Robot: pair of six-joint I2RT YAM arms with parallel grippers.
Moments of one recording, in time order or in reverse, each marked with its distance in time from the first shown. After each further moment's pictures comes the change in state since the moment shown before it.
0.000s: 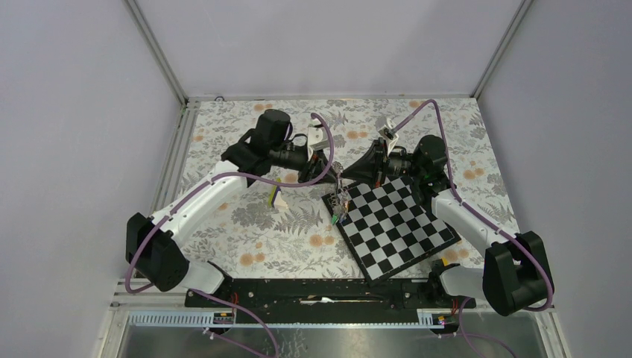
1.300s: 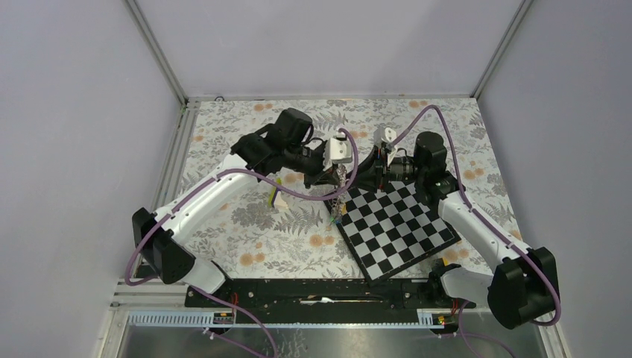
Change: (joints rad) left arm -0.130 0.070 0.225 -0.340 -0.249 0.222; right arm -0.002 -0.075 0.050 -0.414 0.000 -0.450
